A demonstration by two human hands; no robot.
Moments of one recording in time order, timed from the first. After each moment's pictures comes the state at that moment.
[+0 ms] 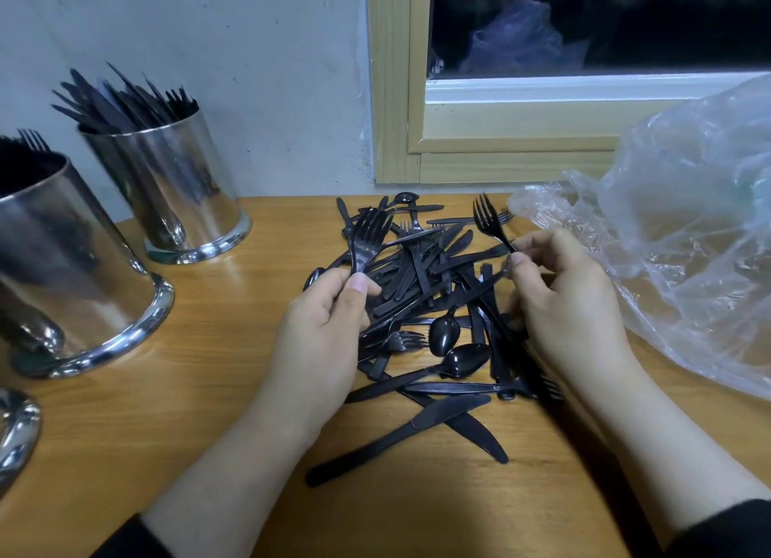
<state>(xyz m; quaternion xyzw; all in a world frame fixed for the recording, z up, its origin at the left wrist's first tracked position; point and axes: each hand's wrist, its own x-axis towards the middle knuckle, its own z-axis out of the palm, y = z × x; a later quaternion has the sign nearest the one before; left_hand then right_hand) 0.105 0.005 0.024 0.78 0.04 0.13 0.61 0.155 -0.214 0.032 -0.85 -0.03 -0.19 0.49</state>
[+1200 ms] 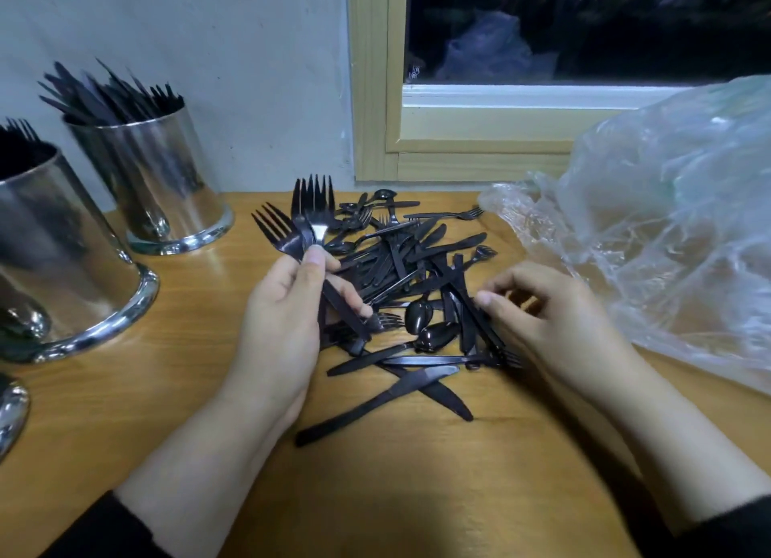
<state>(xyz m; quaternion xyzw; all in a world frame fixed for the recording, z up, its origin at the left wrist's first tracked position) 0.086 0.000 0.042 0.63 0.03 0.13 0.76 0.116 -0.247 0.037 -0.90 -0.16 -0.13 0.38</state>
